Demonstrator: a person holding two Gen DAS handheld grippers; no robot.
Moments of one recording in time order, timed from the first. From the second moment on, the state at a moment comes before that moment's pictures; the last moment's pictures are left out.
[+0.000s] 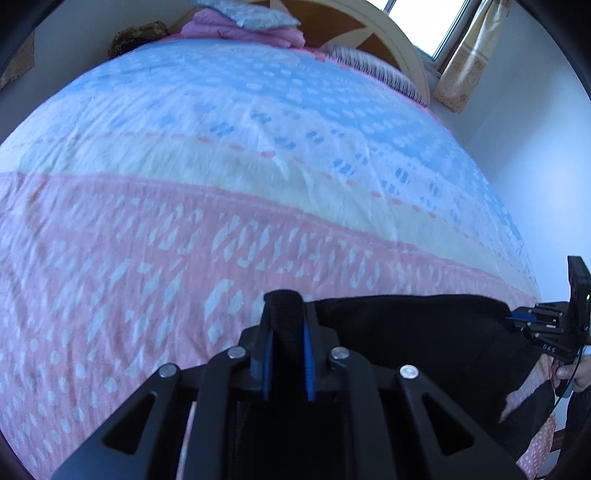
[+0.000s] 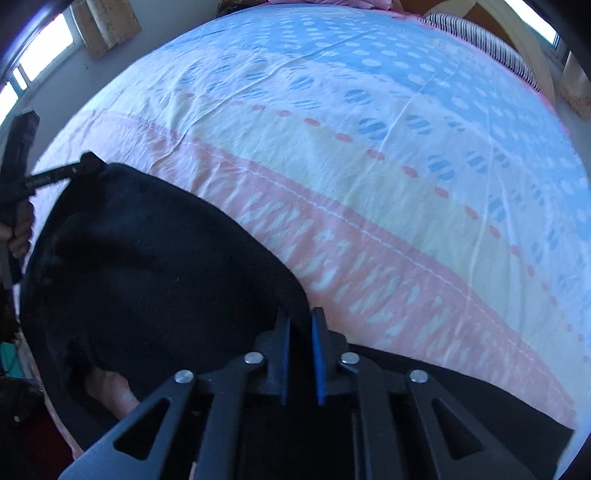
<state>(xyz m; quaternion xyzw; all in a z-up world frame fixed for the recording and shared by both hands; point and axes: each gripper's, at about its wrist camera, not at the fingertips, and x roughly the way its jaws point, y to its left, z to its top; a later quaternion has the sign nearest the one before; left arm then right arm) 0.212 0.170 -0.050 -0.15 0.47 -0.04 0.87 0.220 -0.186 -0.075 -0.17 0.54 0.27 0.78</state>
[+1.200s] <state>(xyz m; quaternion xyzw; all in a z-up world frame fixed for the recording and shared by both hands) -0.051 0.209 -0.054 -0.08 0.41 -0.01 0.91 -0.095 -0.227 -0.087 -0.04 0.42 0.20 0.88</state>
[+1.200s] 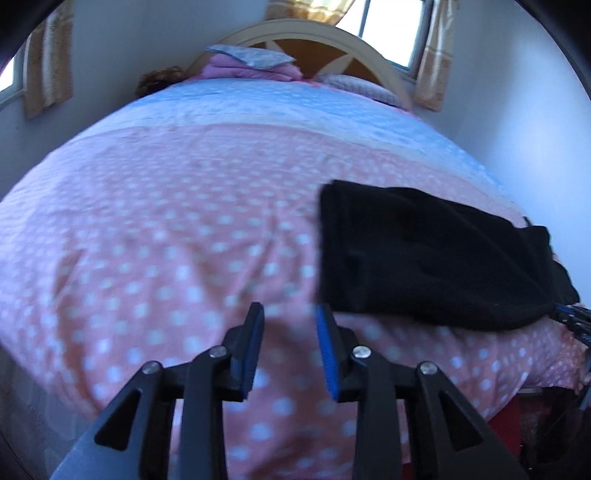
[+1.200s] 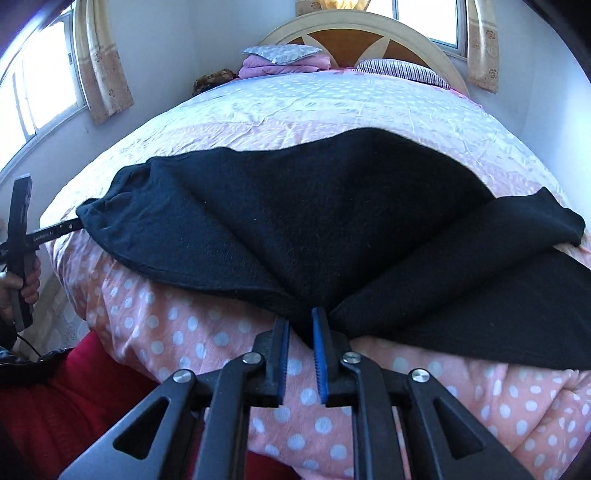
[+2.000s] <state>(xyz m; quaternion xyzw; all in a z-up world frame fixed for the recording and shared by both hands) 0.023 0.093 -0.061 -0.03 0.40 -0.06 0.91 -0.037 -0.289 -0.021 0.09 0.34 0.05 0.93</state>
